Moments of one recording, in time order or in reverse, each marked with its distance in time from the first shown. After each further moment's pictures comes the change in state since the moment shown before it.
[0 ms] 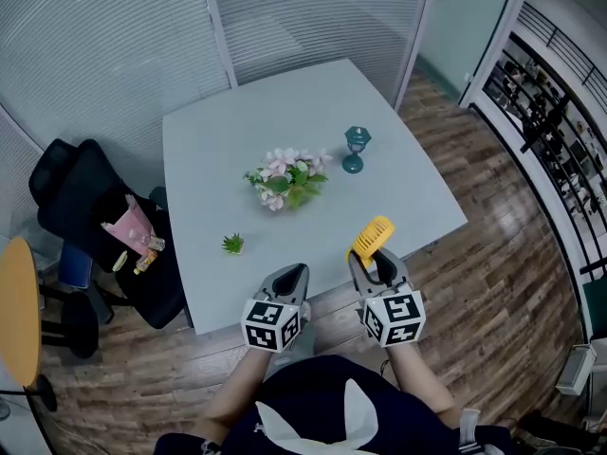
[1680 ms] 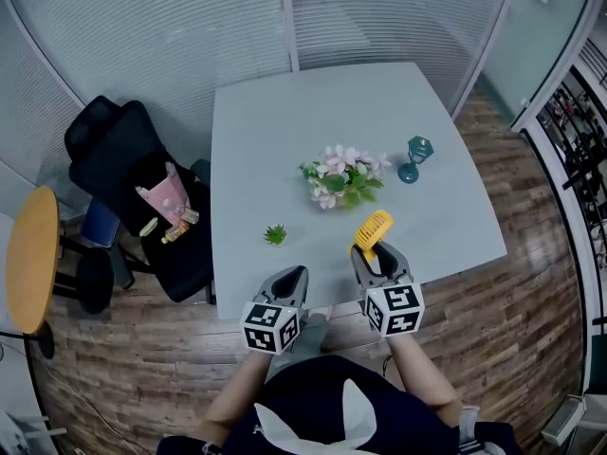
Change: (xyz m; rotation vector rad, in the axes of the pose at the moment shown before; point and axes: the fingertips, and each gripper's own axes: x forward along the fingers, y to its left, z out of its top) left arm -0.050 0.088 -0.013 -0.101 -0.016 0.207; right arm 0.093 0.066 -0.017 -0.026 0.068 0.193
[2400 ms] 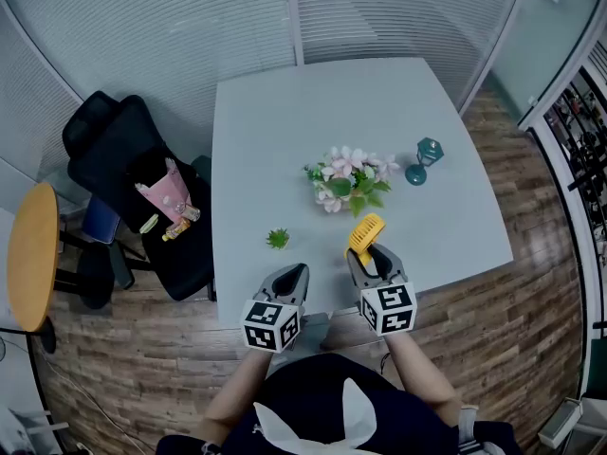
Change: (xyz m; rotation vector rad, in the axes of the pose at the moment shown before) left arm 0.019 0.021 0.004 -0.012 0.022 0.014; right arm 0.039 0.002 -0.026 -0.018 0.066 0.040
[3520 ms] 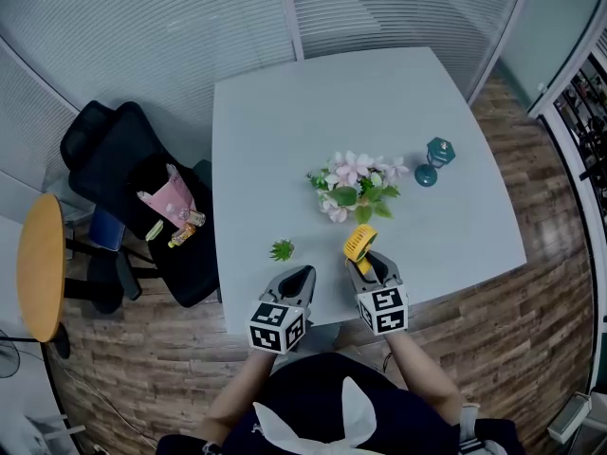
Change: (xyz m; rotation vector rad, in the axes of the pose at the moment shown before) left arm 0.035 0.016 0.001 0.018 0.080 -0.021; right arm 0.053 -0.012 -0.060 -0.010 0.107 0.022
